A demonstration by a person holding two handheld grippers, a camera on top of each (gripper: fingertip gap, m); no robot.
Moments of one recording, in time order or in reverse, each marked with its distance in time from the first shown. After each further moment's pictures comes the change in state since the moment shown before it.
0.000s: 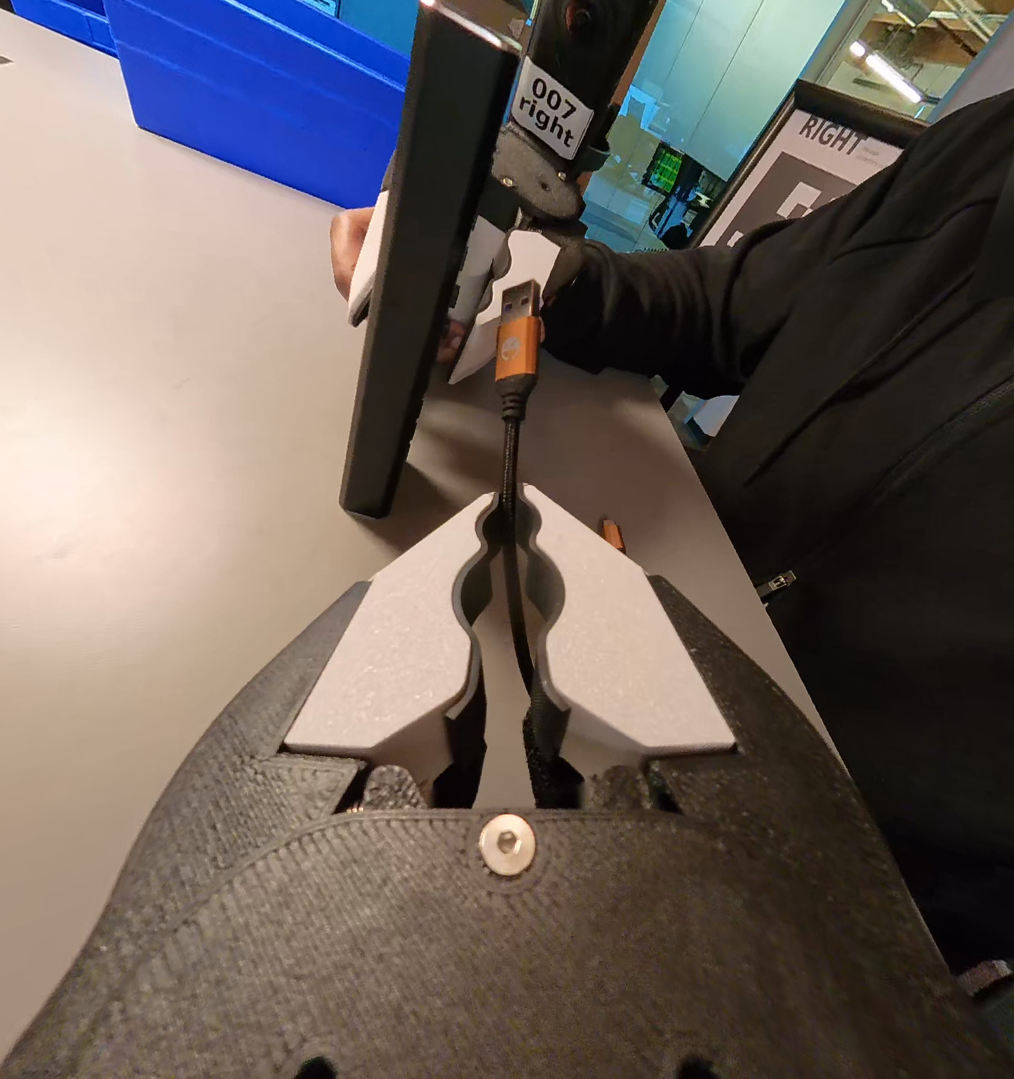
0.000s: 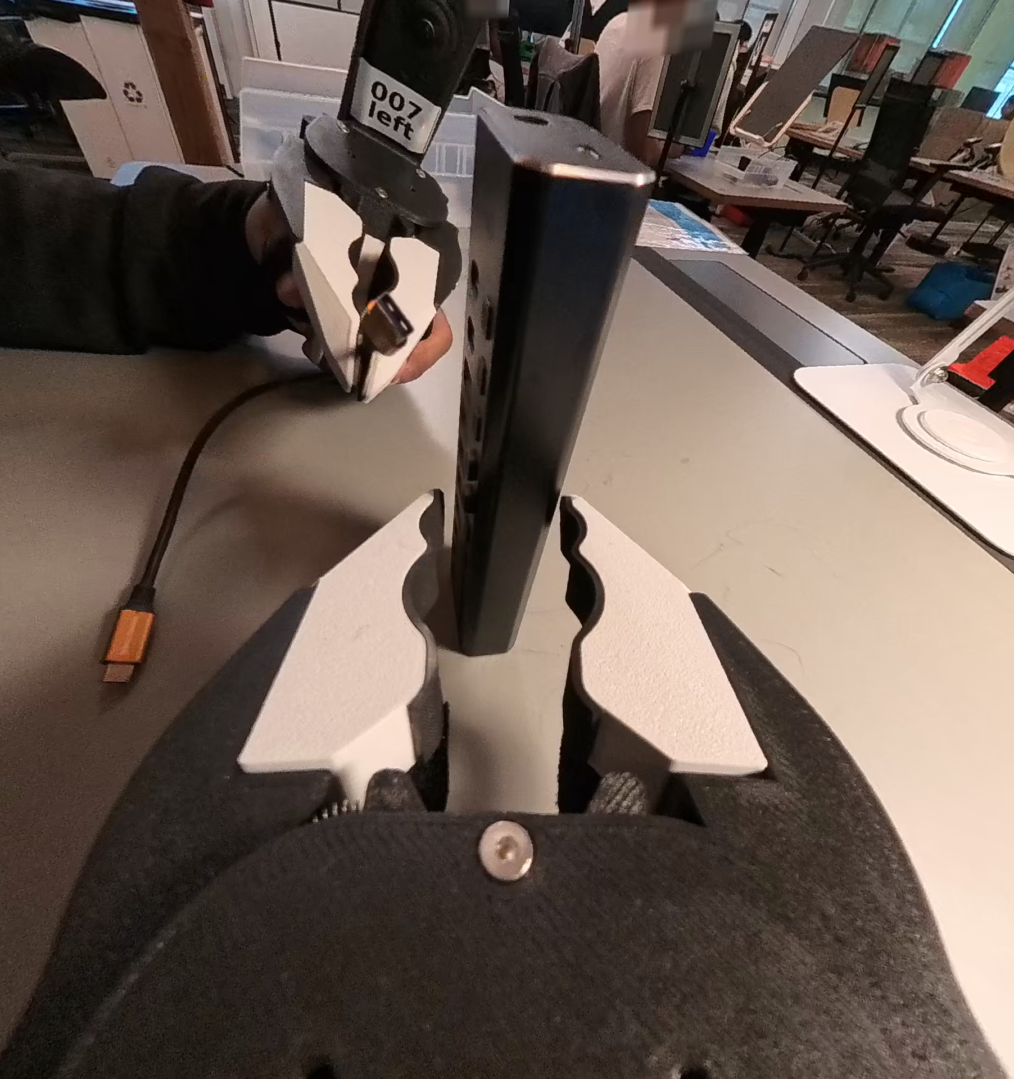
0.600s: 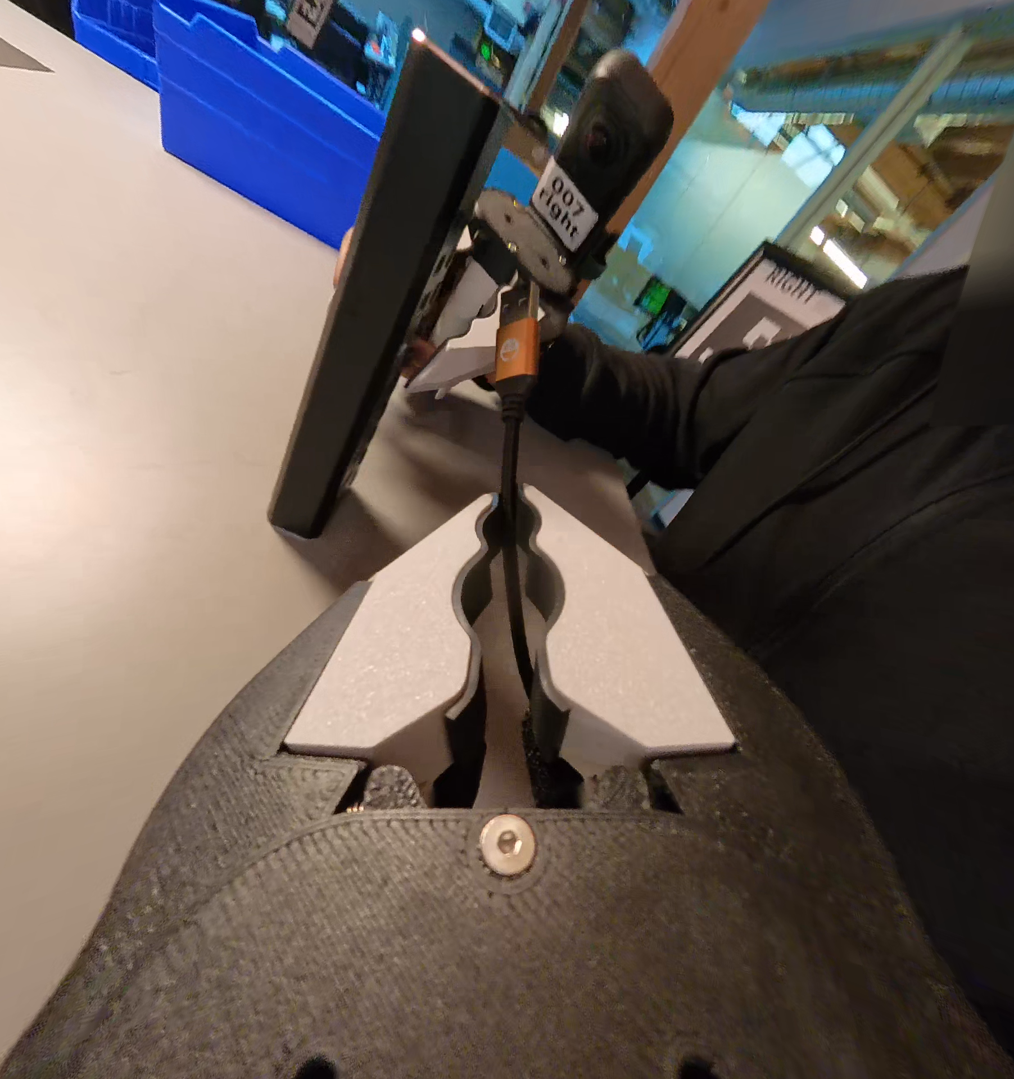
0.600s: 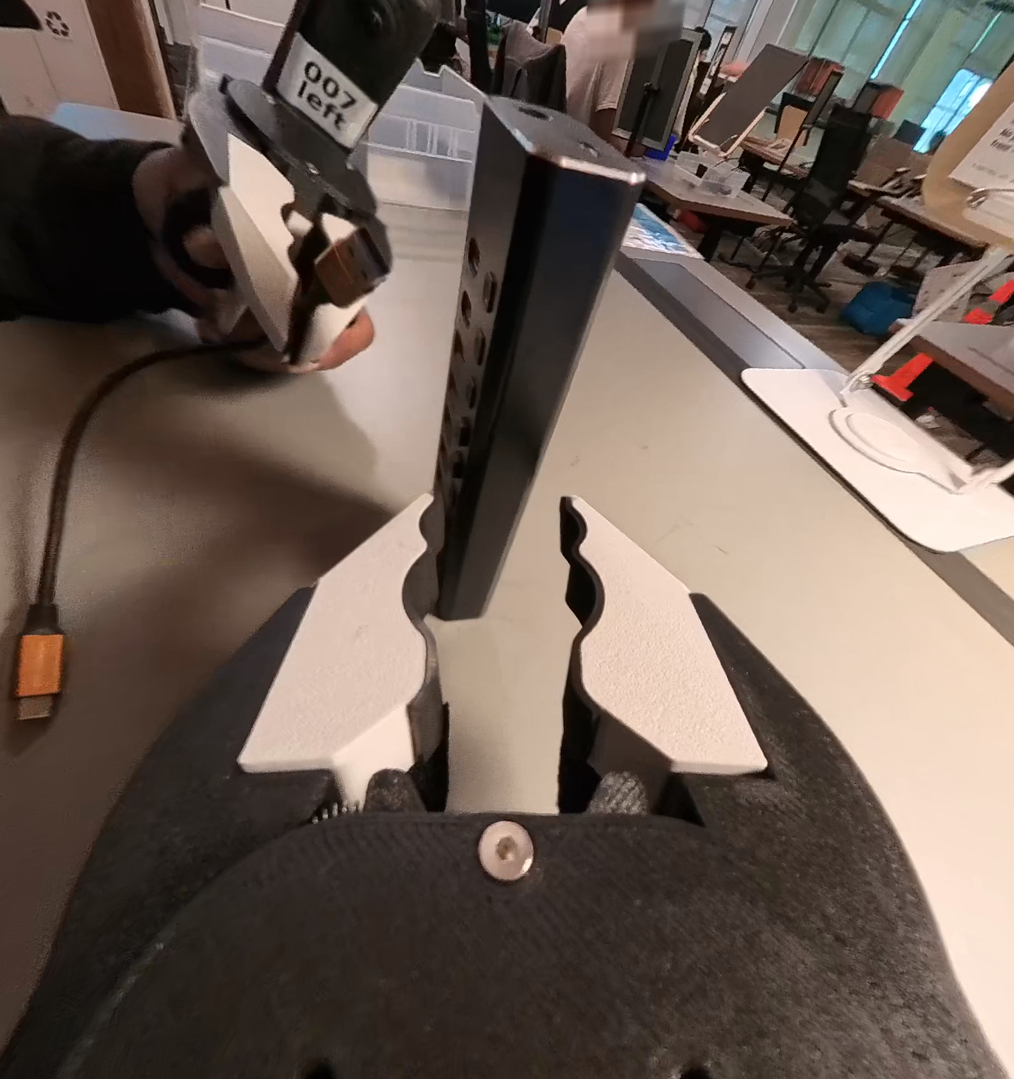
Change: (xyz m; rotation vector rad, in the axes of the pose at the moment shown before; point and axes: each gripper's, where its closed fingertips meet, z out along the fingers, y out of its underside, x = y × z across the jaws) left arm 0.021 -0.009 0.013 0.154 -0.015 -0.164; right arm 0.006 0.003 -0.017 -0.018 0.076 -0.076
